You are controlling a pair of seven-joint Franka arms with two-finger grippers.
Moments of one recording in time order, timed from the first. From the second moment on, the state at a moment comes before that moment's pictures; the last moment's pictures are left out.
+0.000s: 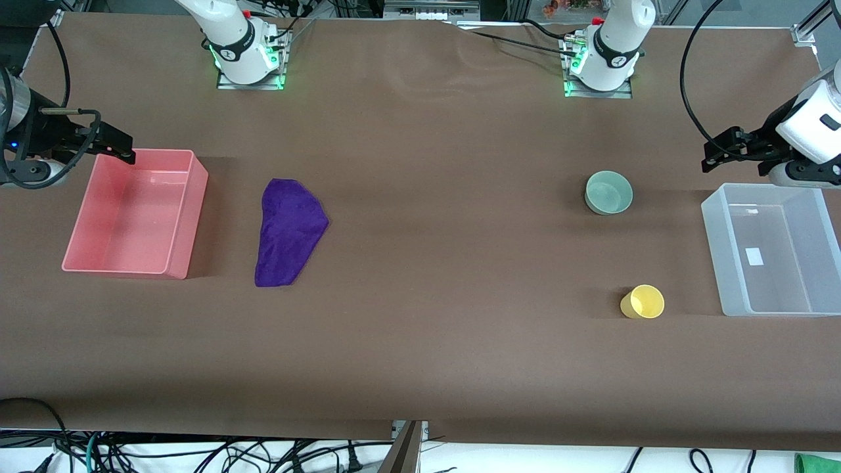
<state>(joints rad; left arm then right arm) -0.01 -0.01 0.01 -1.67 -0.01 1.60 0.02 0.01 0.10 0.05 -1.47 -0.03 1.45 0.01</state>
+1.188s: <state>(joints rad) -0.01 -0.01 0.01 -1.67 -0.01 1.59 0.02 0.01 0.10 0.05 -1.47 -0.03 1.45 0.01</state>
